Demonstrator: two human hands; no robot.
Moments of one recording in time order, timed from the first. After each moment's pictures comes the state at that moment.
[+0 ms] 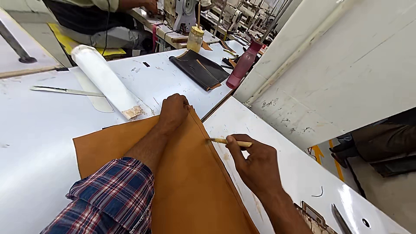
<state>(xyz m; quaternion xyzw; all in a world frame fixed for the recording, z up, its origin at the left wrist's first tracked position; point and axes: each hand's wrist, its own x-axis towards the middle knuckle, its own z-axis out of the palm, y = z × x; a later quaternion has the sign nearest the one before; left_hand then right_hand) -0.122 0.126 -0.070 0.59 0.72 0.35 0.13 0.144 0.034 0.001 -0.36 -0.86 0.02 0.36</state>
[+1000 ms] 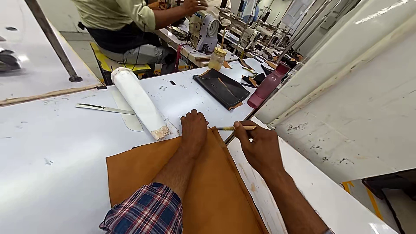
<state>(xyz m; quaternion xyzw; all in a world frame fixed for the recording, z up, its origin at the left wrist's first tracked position) -0.124 0.129 -0.073 0.54 0.79 0.28 0.05 0.064 0.122 0.005 -0.36 -0.87 0.04 0.33</state>
